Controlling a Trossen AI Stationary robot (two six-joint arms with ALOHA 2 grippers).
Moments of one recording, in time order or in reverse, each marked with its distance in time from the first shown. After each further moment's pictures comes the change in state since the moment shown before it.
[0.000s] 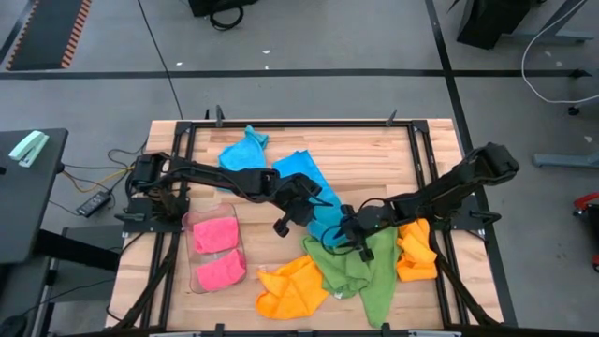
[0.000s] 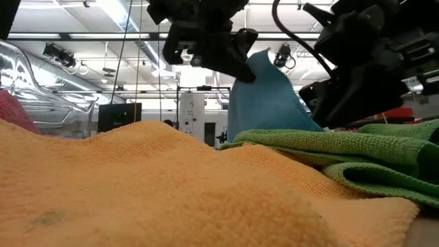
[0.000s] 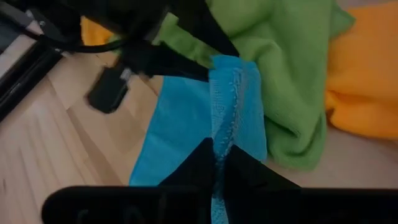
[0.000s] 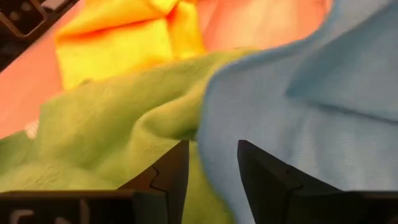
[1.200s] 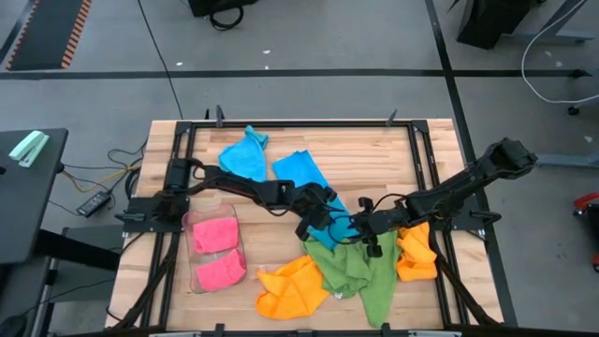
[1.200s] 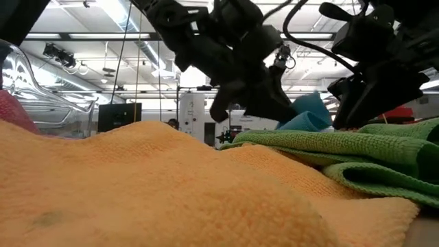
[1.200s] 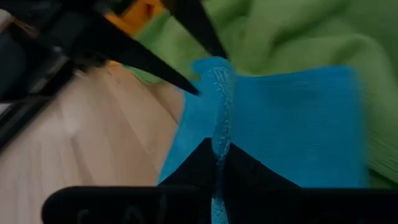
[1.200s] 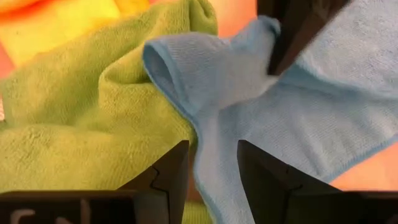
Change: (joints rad) left arm 0.006 0.262 0.002 0.410 -0.011 0.002; right arm 0.082 -0.211 0.000 -0.374 0.254 0.230
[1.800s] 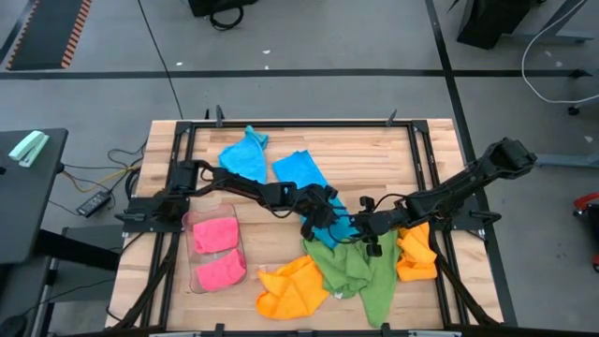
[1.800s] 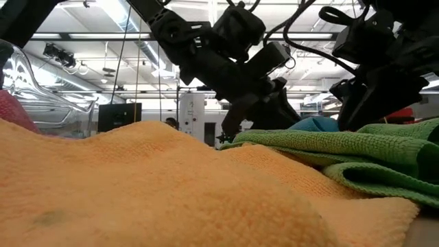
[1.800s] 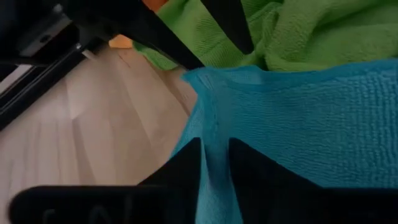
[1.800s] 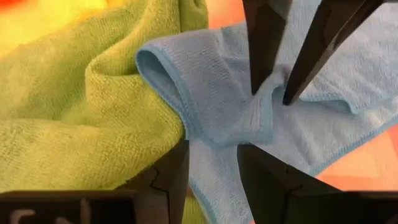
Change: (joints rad) left arm 0.006 0.065 -0.001 0.110 -0.035 -0.102; right arm 0.006 0.002 0.000 -0.033 0.027 0.016
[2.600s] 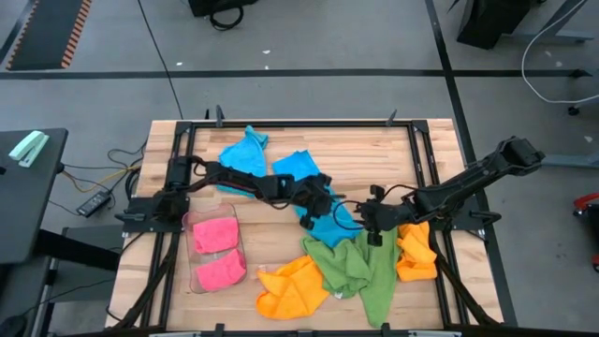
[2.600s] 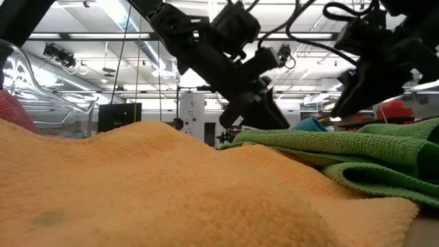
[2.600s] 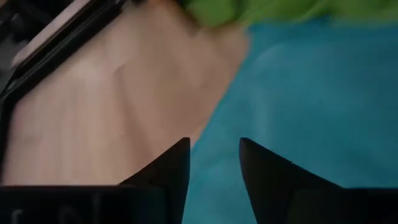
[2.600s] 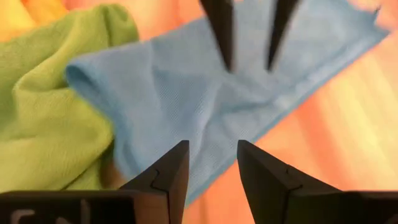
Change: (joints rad) left arm 0.047 -0.063 0.000 -0.126 -0.156 -0.026; right arm -0.002 -0.134 0.000 -0.145 0.197 0.053
